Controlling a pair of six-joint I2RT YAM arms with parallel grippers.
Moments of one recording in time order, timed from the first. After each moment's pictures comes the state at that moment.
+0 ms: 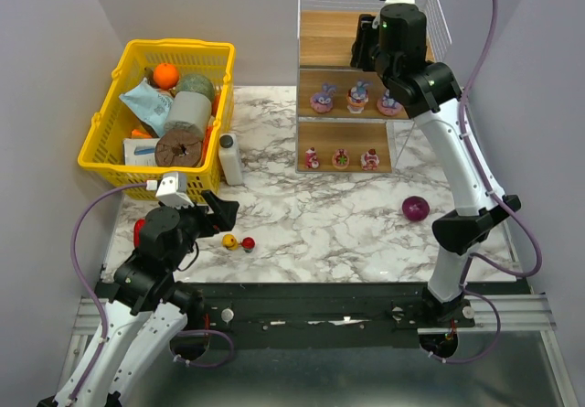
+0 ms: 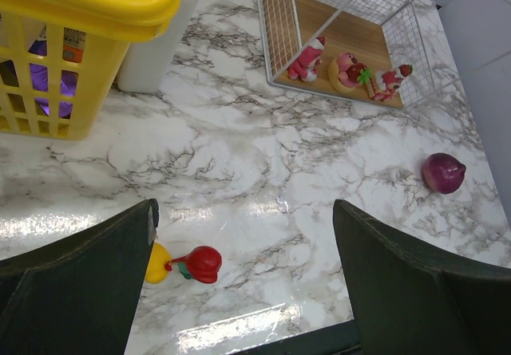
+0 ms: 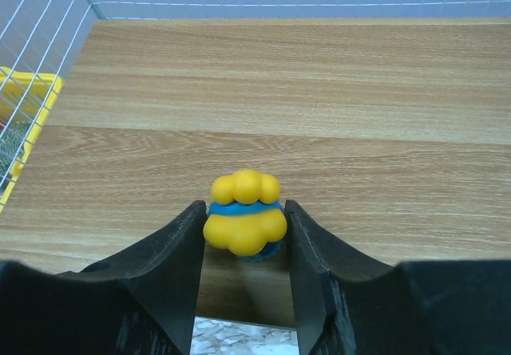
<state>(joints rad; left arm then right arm) -0.45 0.37 0.64 -0.57 -0.12 -0.57 0.52 1.86 2.37 -0.76 0.40 0.18</state>
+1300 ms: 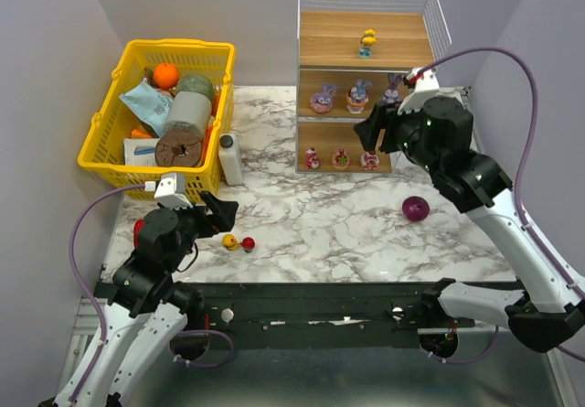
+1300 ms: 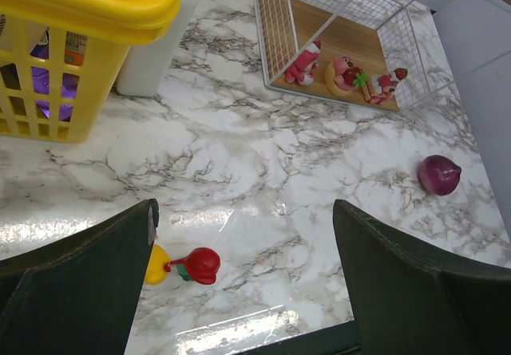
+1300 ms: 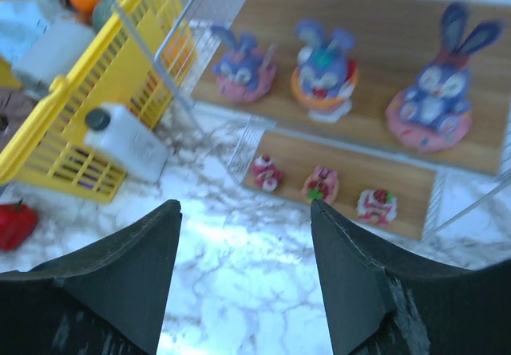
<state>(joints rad) -0.45 0.35 0.64 -0.57 -0.12 -0.57 0.58 1.17 1.48 -0.54 0.16 0.23</state>
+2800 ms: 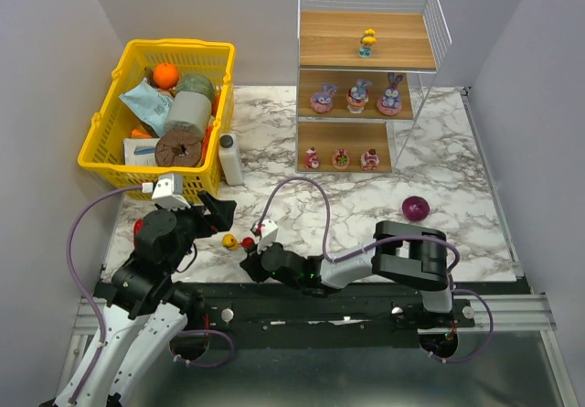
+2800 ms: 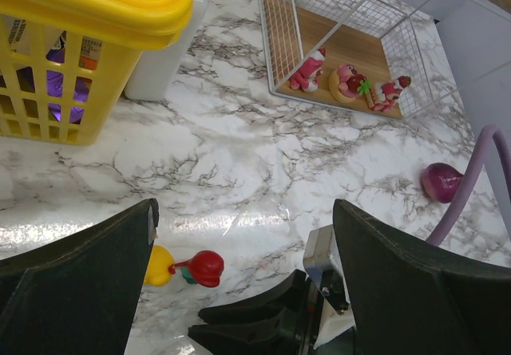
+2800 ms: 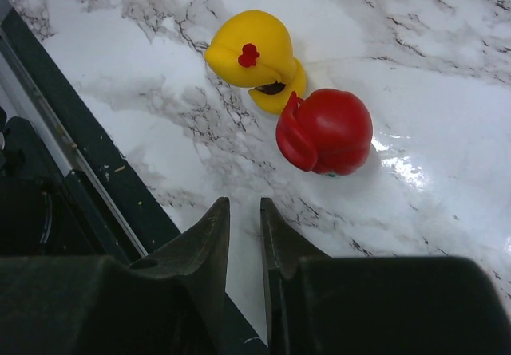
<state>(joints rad) -0.45 0.34 0.64 -0.57 -0.14 -0.57 1.39 1.96 0.89 0.64 0.36 0.59</state>
